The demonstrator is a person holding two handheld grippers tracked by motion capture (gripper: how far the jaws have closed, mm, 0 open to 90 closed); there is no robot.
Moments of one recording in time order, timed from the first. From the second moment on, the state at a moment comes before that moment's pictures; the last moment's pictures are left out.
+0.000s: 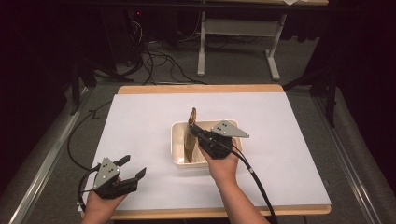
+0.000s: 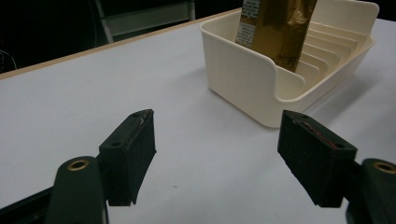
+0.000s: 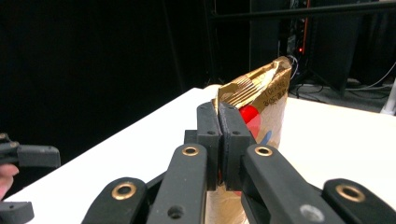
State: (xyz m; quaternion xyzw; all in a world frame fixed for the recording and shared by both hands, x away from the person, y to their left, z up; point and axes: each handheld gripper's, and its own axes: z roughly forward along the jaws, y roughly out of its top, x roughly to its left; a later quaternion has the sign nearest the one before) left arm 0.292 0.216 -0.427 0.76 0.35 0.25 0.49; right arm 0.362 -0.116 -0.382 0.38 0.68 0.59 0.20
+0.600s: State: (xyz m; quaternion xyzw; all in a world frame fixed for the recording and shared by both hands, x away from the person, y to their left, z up) left arm 0.292 0.216 -0.427 0.76 0.35 0.25 0.49; right arm 0.359 -0.118 -0.374 0.39 0.69 0.58 0.20
